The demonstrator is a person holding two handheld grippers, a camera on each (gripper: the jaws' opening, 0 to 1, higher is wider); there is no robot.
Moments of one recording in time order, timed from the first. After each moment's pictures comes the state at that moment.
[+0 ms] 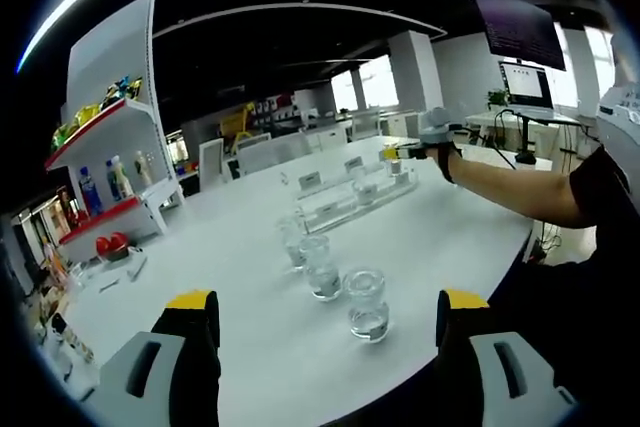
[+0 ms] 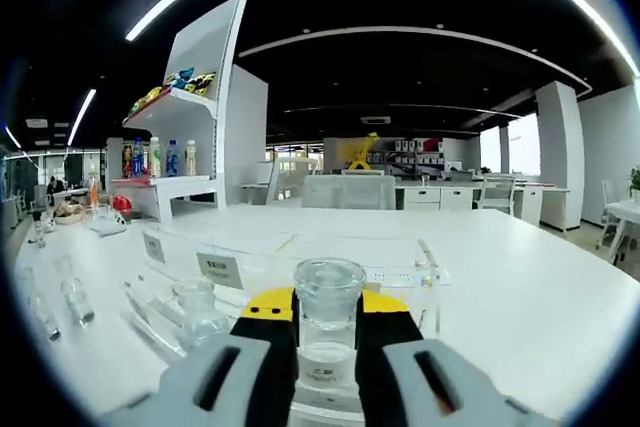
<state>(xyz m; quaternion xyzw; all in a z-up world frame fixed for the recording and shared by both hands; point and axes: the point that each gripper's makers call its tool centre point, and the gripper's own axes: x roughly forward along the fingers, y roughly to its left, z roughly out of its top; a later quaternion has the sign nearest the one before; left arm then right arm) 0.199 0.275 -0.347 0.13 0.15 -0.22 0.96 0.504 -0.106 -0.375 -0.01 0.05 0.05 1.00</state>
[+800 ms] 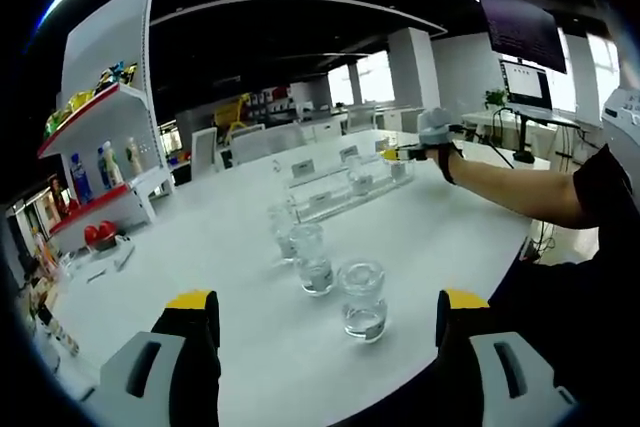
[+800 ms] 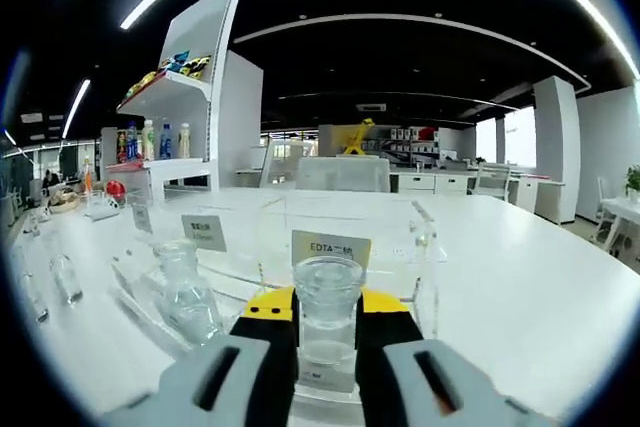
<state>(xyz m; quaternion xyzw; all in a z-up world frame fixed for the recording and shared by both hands) 0.205 0.268 -0.364 0.12 0.16 -0.23 0.95 0.500 -0.116 -0.407 -0.02 0.08 0.04 1.00</state>
